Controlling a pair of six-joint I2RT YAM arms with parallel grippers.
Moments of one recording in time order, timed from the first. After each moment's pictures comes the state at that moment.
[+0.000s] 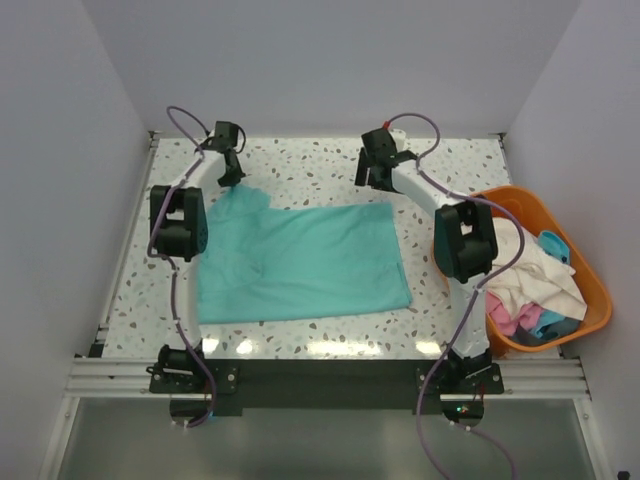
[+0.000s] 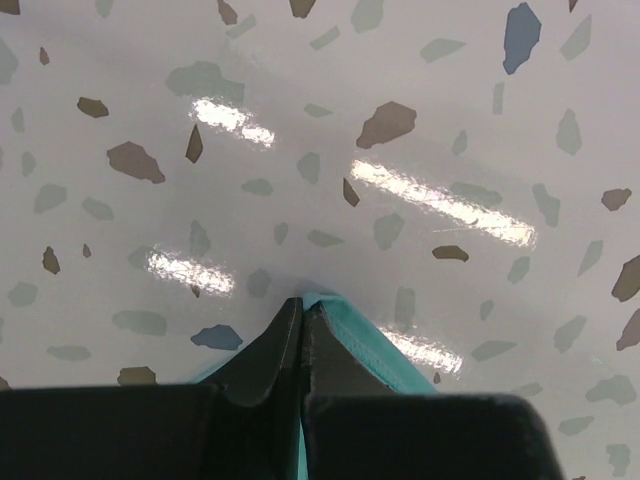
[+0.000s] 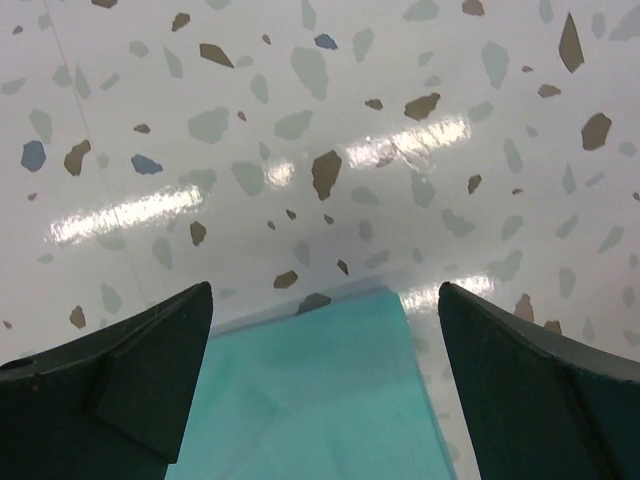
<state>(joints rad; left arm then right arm) -0.08 2.38 1.97 -0.59 -0.25 -0.44 0.38 2.13 1.75 -0.55 0.43 0.49</state>
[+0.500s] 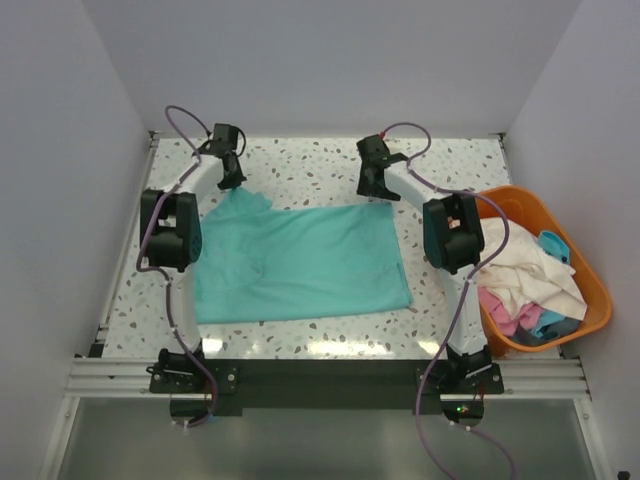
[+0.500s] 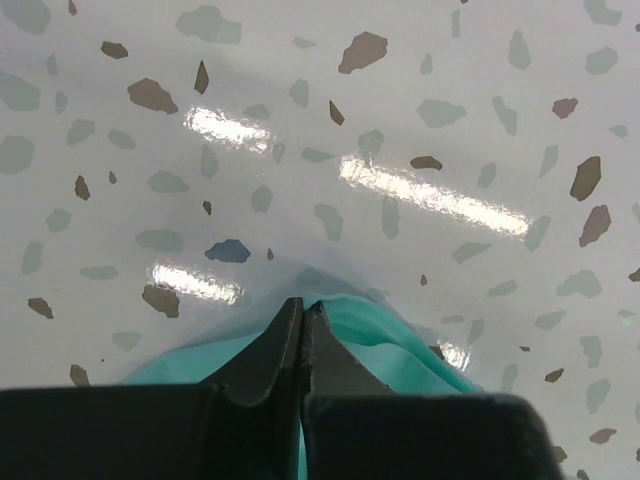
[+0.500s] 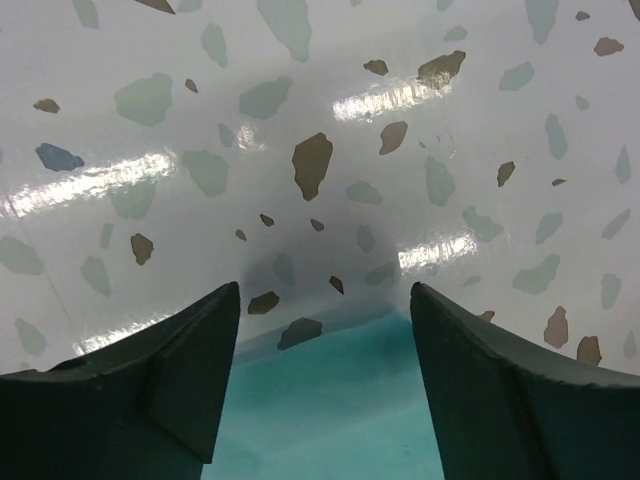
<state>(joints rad) -0.11 2.22 1.78 -0.53 -0.23 -0.40 0.37 2.29 1.86 -0.63 0.43 0.51</state>
